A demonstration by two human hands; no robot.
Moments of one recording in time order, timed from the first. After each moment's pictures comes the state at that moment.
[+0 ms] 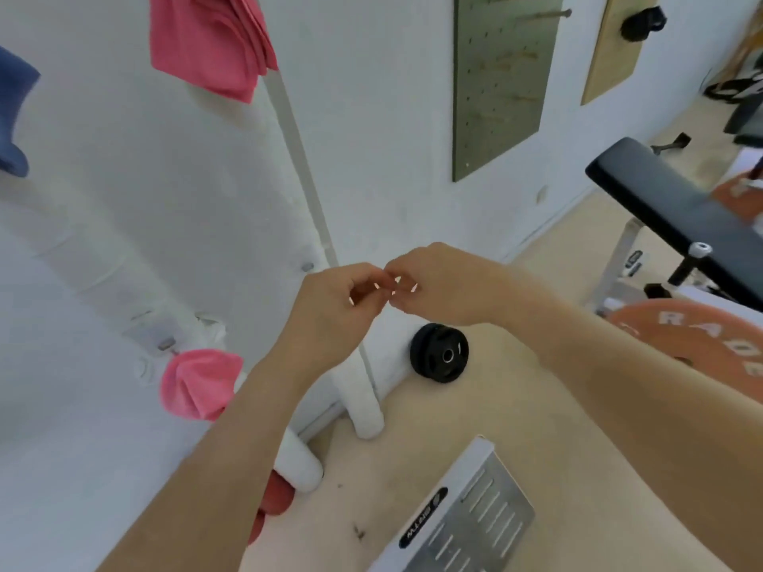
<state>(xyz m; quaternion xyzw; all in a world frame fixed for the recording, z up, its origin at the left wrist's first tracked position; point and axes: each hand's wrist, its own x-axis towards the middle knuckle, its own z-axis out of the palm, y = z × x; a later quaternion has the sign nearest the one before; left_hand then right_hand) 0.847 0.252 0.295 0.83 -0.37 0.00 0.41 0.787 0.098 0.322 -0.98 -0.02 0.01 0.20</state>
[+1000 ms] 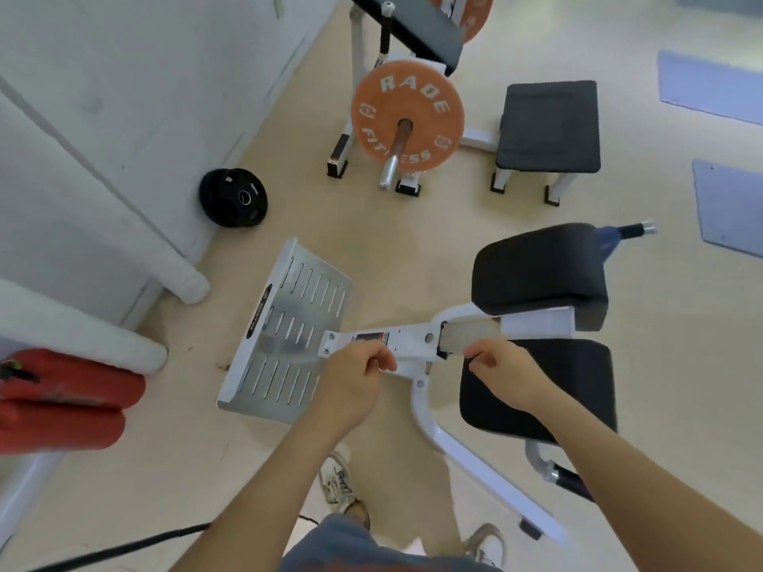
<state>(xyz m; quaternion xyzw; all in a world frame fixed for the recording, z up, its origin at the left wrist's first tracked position) 0.430 0.362 0.049 0.75 -0.44 -0.39 0.31 0.229 0.248 0.054 -0.71 0.56 0.08 0.41</state>
